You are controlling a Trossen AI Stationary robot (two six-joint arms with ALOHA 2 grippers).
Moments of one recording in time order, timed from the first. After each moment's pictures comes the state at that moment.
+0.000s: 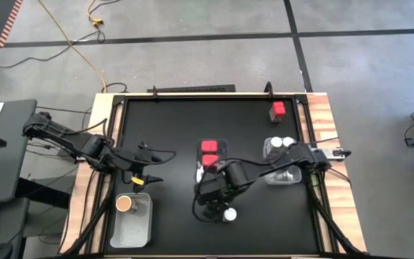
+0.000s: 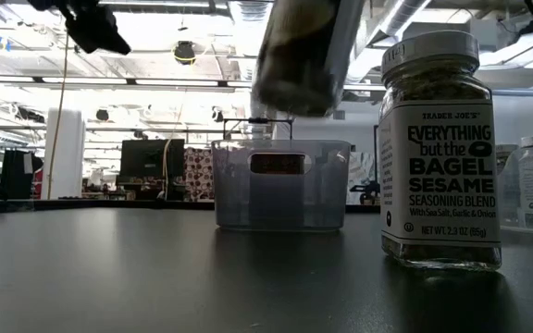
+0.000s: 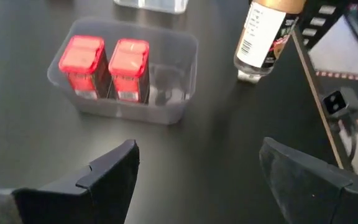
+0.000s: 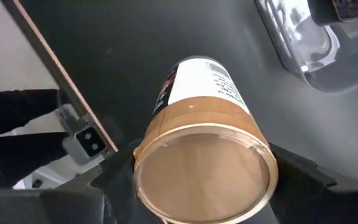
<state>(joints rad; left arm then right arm) -0.39 0.86 0.83 -0.56 -0.28 -0.37 0.36 2.20 2.34 -1.47 -0.08 0.91</state>
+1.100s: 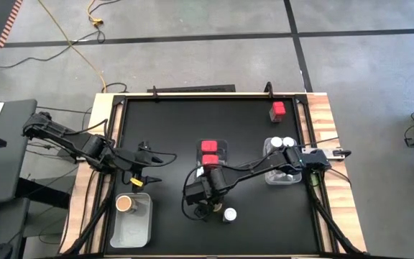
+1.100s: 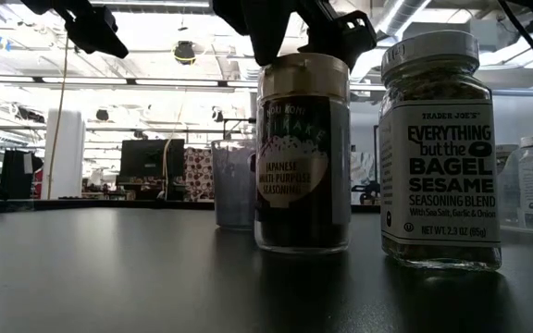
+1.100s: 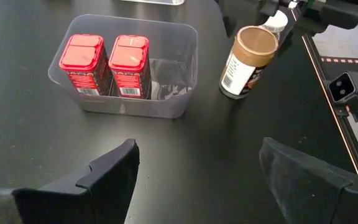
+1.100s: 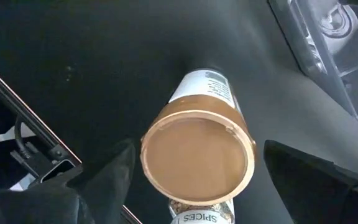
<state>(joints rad) -0.39 0.86 0.83 -0.59 -0.27 -0.32 0.32 2.34 2.33 -1.42 -0.13 0.94</state>
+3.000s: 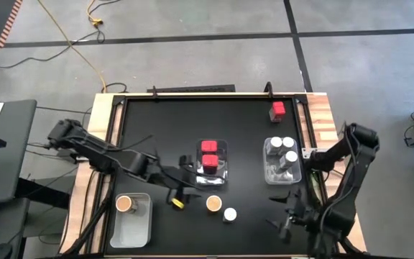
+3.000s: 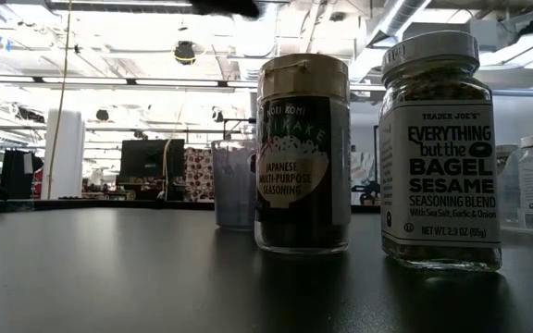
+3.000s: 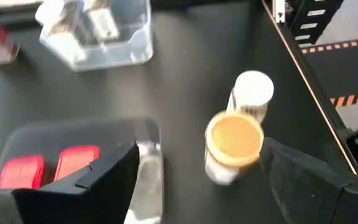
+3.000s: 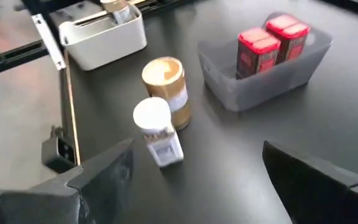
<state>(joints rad) -0.38 1.50 1.26 -0.37 -0.26 -0.12 1.13 1.53 1.18 -0.98 1.05 1.51</state>
